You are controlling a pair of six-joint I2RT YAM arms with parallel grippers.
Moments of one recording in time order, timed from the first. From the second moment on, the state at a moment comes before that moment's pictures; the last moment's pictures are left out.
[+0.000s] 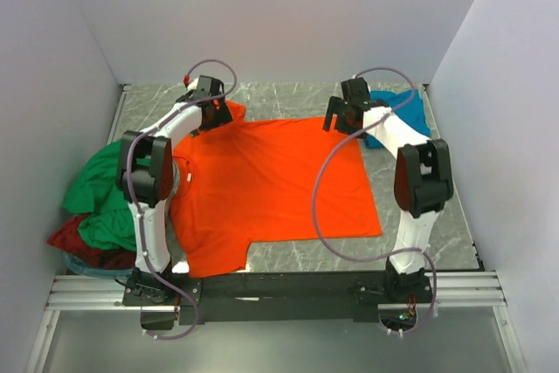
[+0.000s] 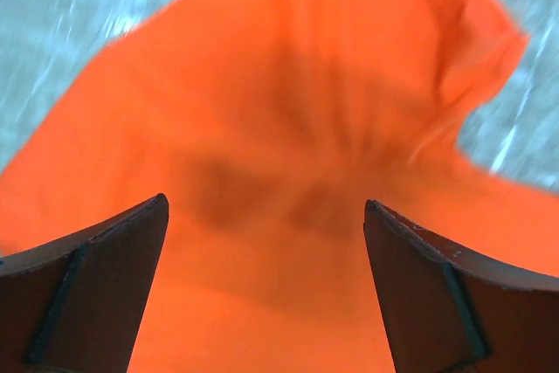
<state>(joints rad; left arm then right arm) -0.24 2.05 1.59 -0.49 -0.31 -0.61 0.24 1.89 1.46 -0.50 0.12 0.43</state>
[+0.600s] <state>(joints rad) -0.20 2.38 1.99 -0.57 -0.24 -0.54 0.24 2.29 1.89 -0.73 0.13 0.37</state>
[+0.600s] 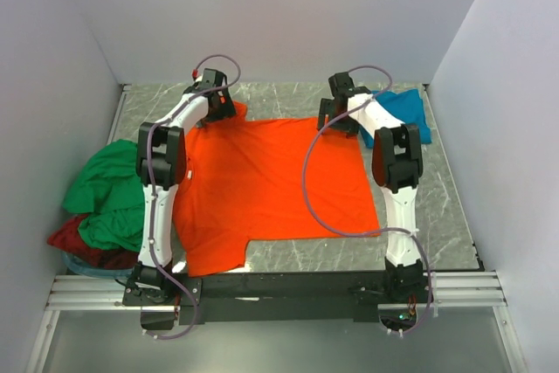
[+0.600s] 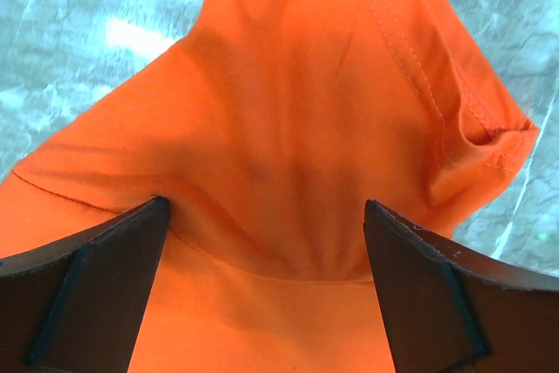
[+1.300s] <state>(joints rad) -0.17 2.45 2.11 -0.60 -0.16 -0.54 0.12 2.50 2.28 -1.04 -0.13 0.43</state>
